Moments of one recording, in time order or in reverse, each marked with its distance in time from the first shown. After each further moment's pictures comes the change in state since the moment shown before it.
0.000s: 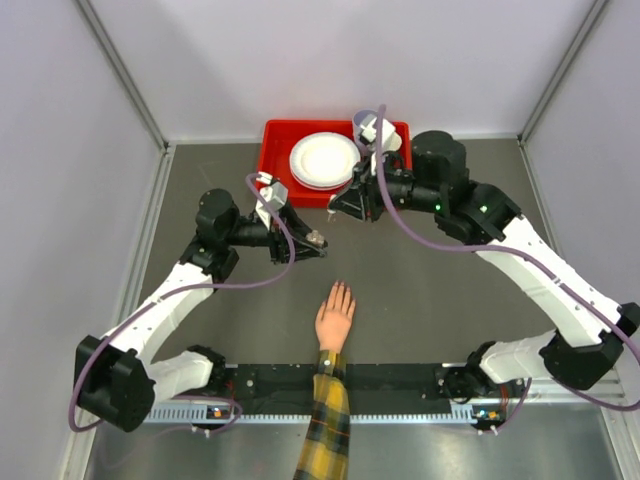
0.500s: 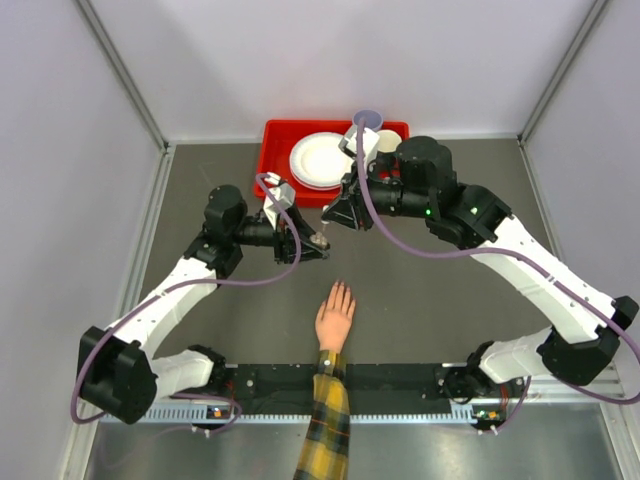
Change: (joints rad) left arm -0.018 0.042 0.026 -0.108 -0.001 0.087; right arm 0.078 0.037 0.022 -0.058 0.014 -0.063
